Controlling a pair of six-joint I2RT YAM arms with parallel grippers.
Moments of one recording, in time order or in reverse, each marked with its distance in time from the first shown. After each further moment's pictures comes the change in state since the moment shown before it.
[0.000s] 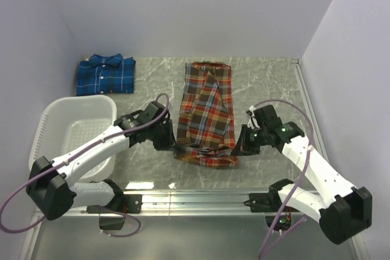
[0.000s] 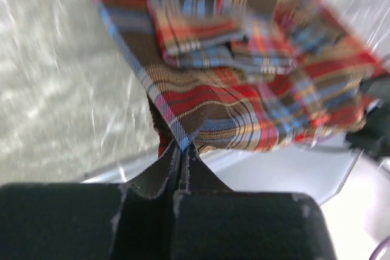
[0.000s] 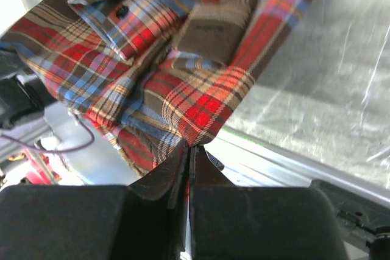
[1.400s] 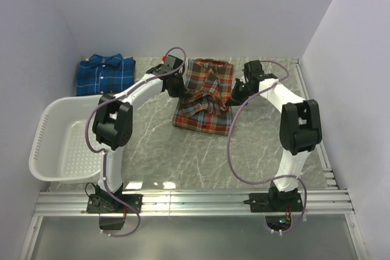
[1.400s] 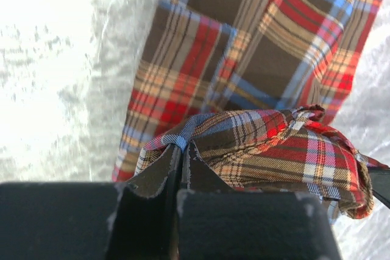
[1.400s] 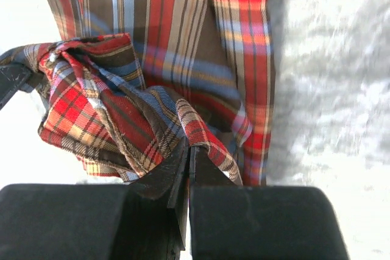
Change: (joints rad) left arm 0.263 0.852 0.776 0.147 -0.206 0.163; right arm -0.201 0.885 0.627 0.275 0.067 -0.027
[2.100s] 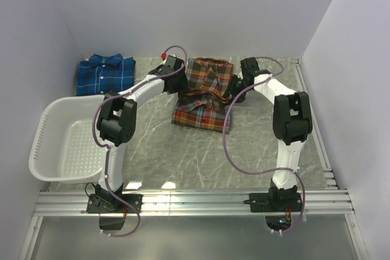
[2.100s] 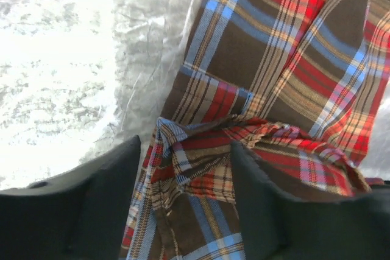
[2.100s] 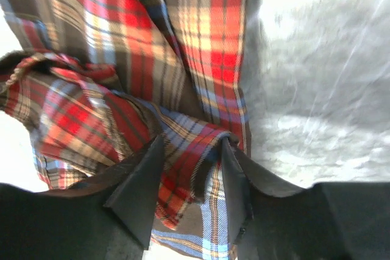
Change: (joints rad) left arm 0.012 0.081 0.015 0.155 -0.117 0.031; right arm -0.003 0.175 0.142 0.034 0.064 -0.014
